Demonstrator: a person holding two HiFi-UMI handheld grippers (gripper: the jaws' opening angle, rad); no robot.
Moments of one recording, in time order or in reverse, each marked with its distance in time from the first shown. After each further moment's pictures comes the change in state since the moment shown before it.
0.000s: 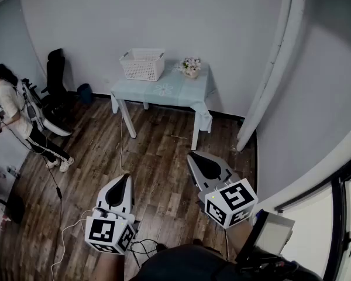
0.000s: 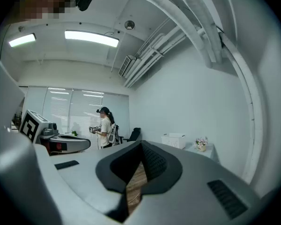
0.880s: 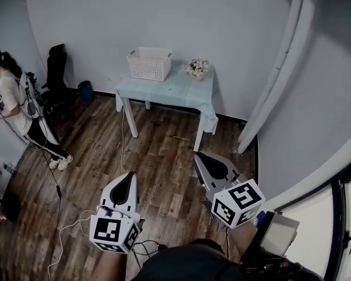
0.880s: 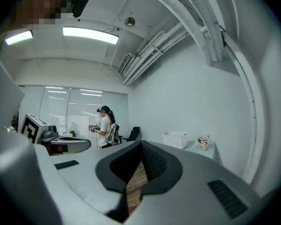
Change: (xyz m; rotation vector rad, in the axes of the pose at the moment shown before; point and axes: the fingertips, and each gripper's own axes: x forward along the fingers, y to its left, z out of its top) left arm -0.014 0.052 -0.008 -0.010 -0.033 -0.016; right arm 0.034 0.038 -0.005 0.012 0.015 -0.022
